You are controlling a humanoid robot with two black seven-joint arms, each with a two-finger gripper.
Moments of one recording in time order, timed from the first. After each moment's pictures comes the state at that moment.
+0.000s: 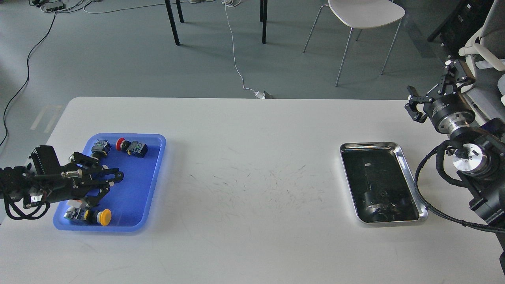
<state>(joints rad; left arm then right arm) -0.79 0.90 0.05 -0.95 2.18 0.43 -0.49 0.66 -0.45 0.86 0.69 -0.12 0.19 0.29</state>
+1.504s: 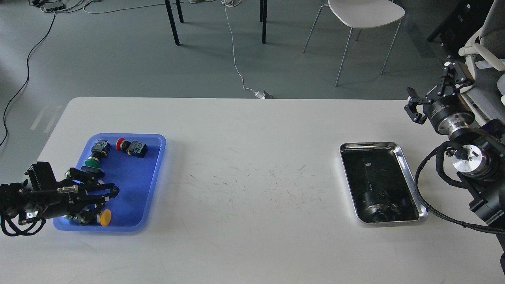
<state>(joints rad) -0.71 0.89 0.06 -0.92 2.17 0.46 -0.49 0.65 -0.45 0.85 0.69 -0.12 0.19 0.29</state>
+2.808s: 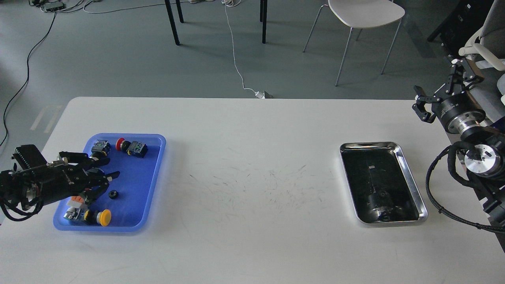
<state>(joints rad) -0.74 0.90 0.04 -0.93 1.82 0.46 -0.49 0.66 -0.54 0.78 0.71 -0.12 0.27 0.28</state>
